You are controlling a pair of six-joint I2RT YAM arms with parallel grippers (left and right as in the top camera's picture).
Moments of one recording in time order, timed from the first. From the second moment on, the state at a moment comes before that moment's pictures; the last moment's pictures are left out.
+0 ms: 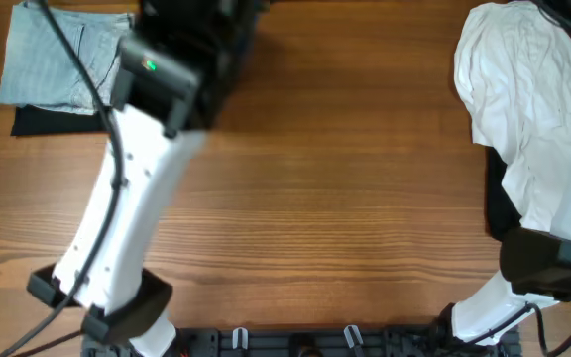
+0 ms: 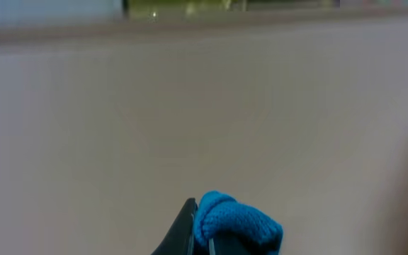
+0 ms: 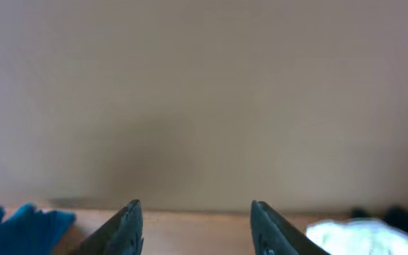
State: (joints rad) left arm -0.59 1.81 2.37 -0.25 -0.19 0.23; right arm -0.19 1.86 2.25 -0.69 -0.36 0.08
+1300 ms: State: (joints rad) left arm -0.13 2.04 2.38 -1.22 -0.12 -0.11; right arm 0.17 1.70 1.35 -1.25 -0.48 -0.11
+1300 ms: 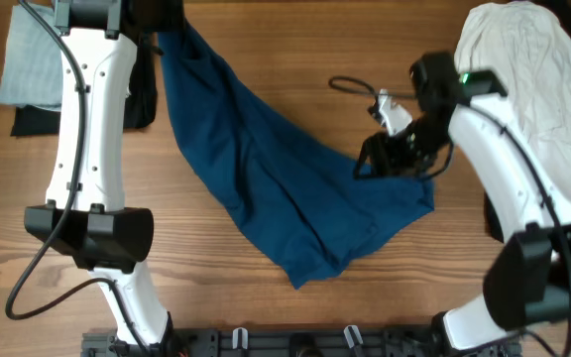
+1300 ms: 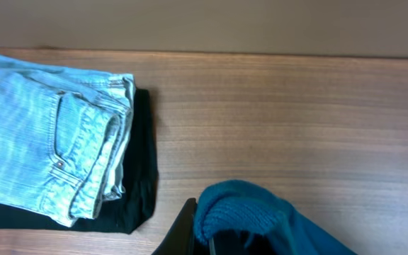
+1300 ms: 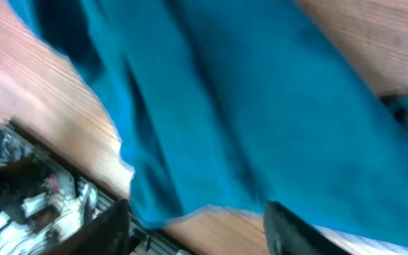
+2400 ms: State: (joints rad) left arm -0.13 2.04 2.38 -1.23 -0.11 -0.12; right arm 0.35 1.63 0.90 -0.81 -0.30 0.14
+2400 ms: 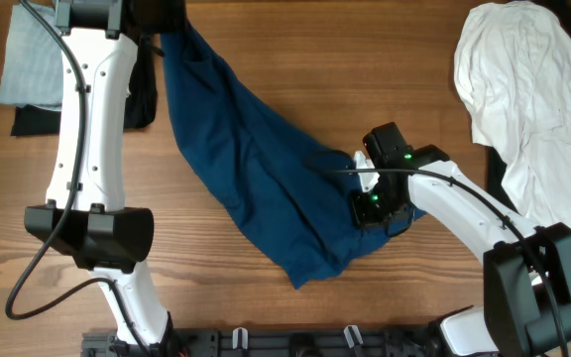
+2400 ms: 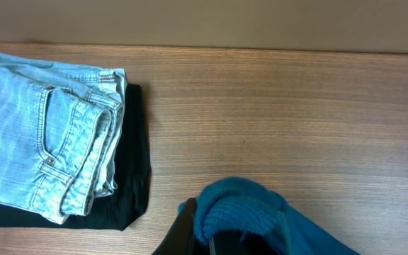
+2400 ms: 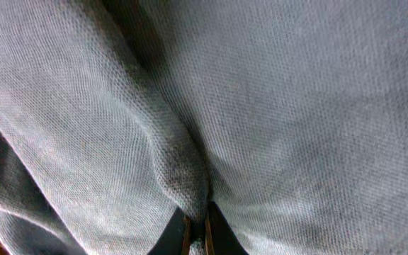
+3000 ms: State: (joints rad) left arm -0.13 1.41 2.38 -0.84 -0.10 -0.12; right arm -0.22 1.55 2.42 -1.18 -0.13 -0.09
